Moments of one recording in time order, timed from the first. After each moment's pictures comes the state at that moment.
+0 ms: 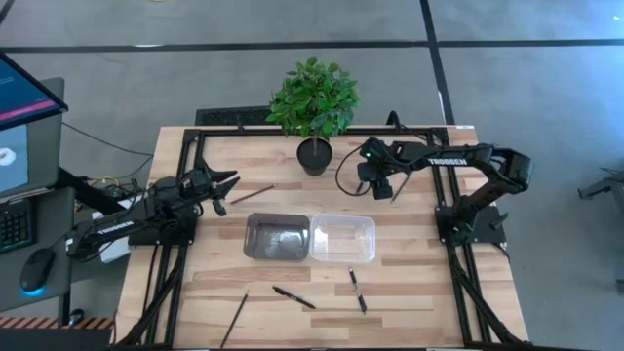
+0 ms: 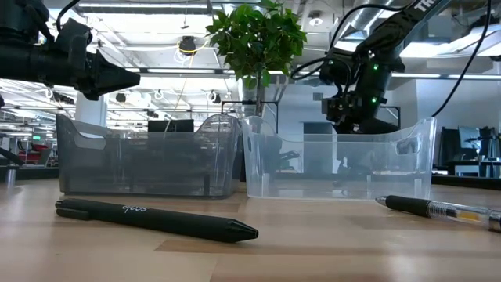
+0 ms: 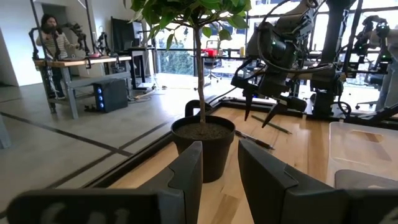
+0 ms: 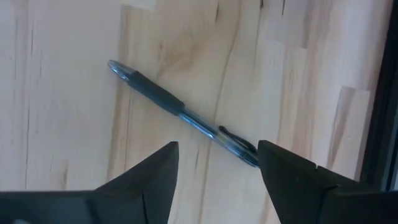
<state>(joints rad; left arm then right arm) 0.35 0.01 0.01 0.04 -0.12 0.00 -0.47 1.53 0.85 -0.50 0.08 -0.73</state>
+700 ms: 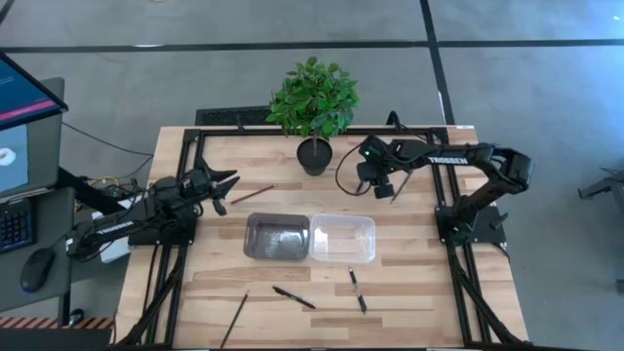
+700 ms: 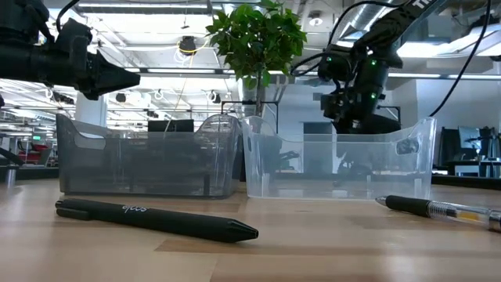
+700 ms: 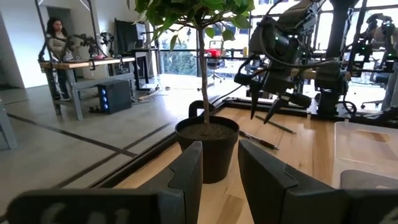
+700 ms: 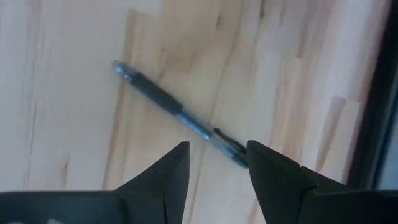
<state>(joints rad) 0.35 0.01 0.01 0.04 -0.13 0.01 -0.48 1.53 0.89 -0.55 0.07 -0.78</state>
